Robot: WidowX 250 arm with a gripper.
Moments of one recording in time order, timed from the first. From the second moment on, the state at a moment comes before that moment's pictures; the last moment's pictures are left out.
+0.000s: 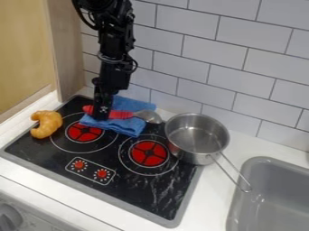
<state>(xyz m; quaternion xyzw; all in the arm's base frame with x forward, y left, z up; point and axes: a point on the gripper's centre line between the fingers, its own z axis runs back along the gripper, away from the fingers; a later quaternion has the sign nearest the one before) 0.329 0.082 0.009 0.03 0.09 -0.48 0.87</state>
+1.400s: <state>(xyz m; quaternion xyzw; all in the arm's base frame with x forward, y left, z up) 0.221 0.080 0.062 0.02 0.08 -0.49 0.87</state>
